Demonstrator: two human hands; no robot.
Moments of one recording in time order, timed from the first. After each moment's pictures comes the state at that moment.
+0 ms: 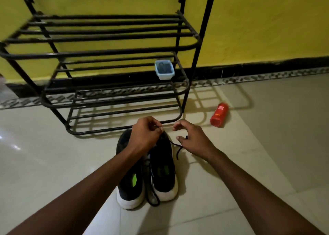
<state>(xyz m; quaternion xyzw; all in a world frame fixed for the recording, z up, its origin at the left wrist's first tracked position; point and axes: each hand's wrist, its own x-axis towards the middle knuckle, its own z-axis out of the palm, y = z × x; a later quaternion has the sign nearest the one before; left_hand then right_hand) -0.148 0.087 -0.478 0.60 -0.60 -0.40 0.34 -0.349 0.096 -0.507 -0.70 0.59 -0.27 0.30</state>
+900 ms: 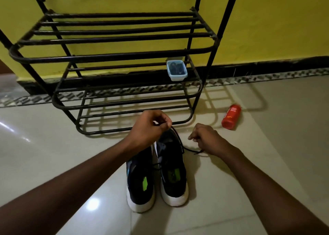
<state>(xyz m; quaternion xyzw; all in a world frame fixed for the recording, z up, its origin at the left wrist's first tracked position) -0.118 0.066 -0.441 0.51 -0.69 -0.42 0.30 -0.356 0.064 -0.507 -0.71 0.65 -0.03 0.26</state>
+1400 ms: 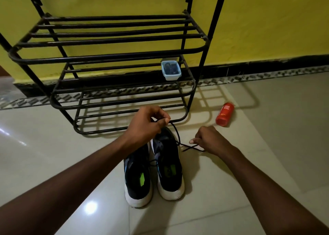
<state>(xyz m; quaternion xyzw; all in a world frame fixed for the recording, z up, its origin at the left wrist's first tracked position) -0.122 0.080 -0.421 0.50 -0.71 -0.39 0.32 -0.369 0.087 -0.496 -0.67 0.70 -0.03 0.24</state>
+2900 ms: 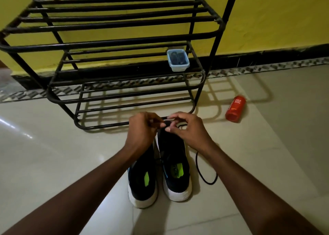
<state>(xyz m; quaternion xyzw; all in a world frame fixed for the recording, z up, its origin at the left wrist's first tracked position) -0.109 0.071 -0.481 0.56 -0.70 -0.28 0.33 -0.294 0.072 -0.507 -0.64 0.57 -0.36 0.37</state>
